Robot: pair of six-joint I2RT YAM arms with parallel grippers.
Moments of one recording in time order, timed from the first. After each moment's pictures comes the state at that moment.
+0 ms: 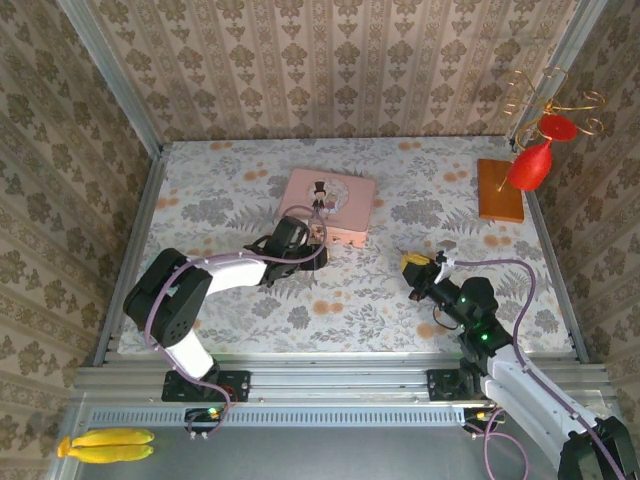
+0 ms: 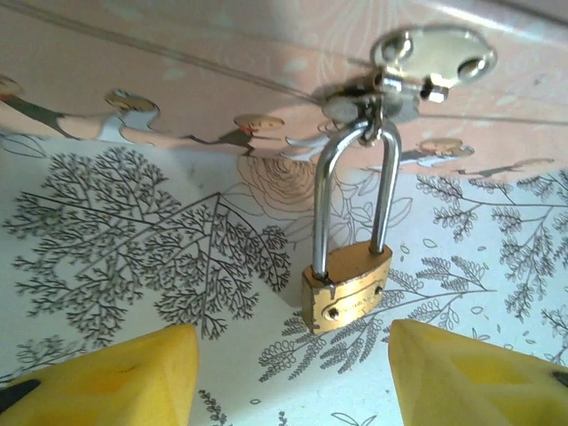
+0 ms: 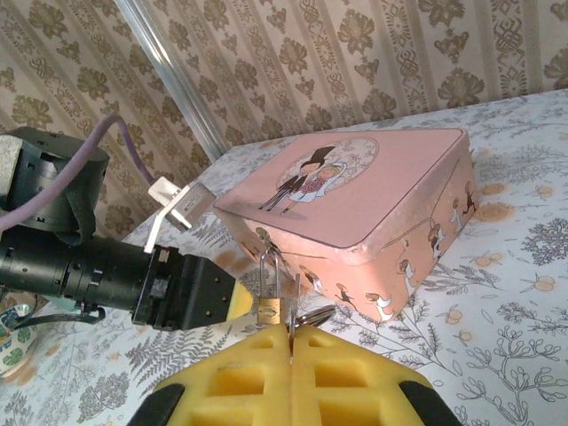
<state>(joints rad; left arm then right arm) -0.69 1.66 0.80 0.04 0.05 -0.54 0.35 0.57 0.08 0.44 -0.23 0.39</state>
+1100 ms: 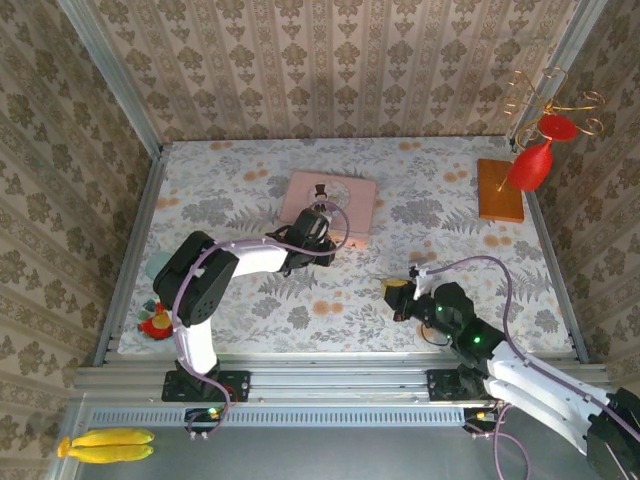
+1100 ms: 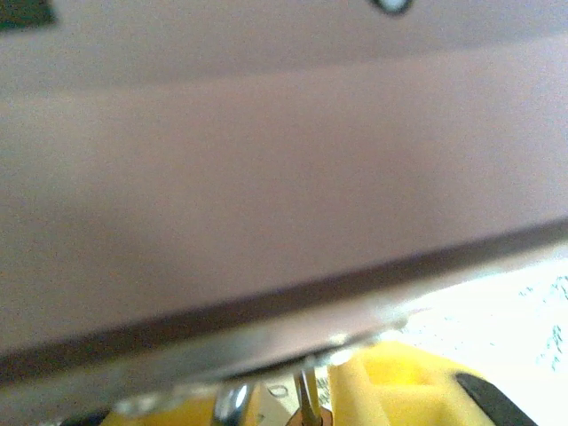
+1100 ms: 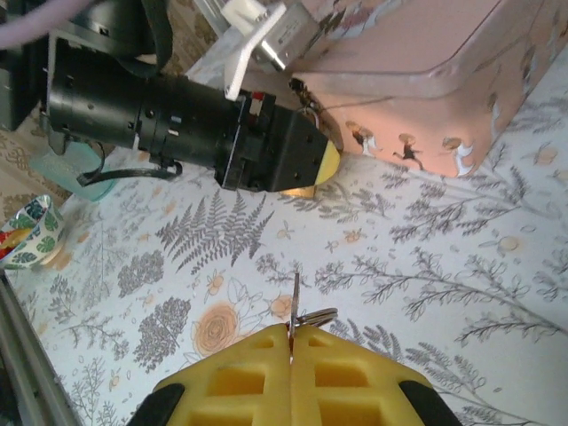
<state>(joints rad) -0.74 1.86 1.00 -0.03 0.04 -0.35 0.66 0.64 0.11 0.22 -0.07 0.49</state>
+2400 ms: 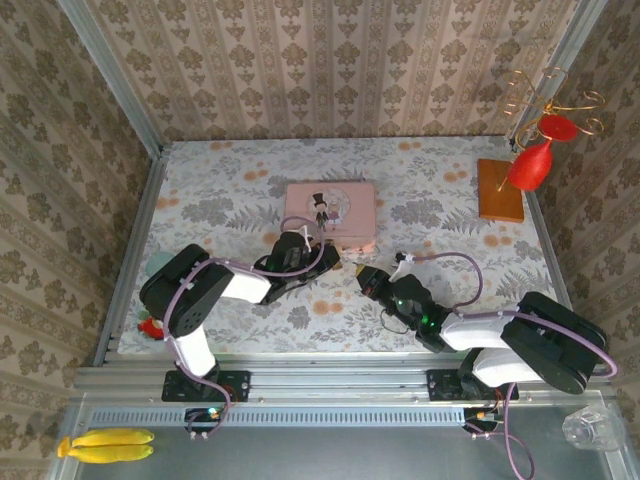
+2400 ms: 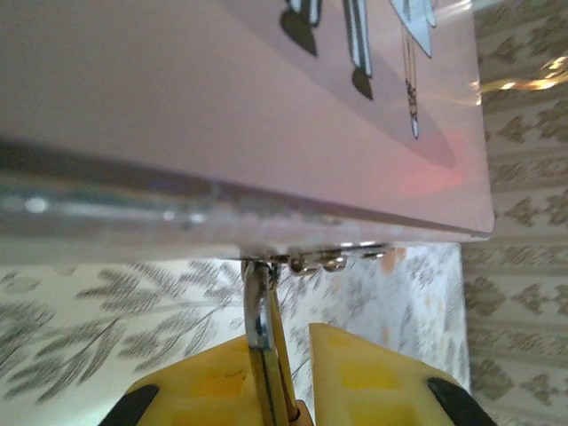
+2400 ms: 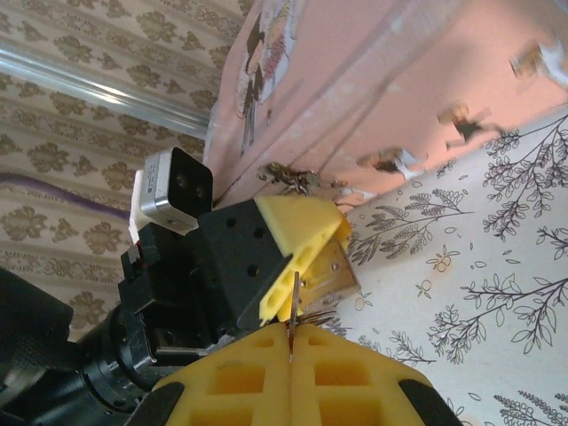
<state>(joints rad) -0.75 1.77 0.62 0.72 0.25 -1.11 0.83 1.33 0.22 0.83 0.24 1.20</state>
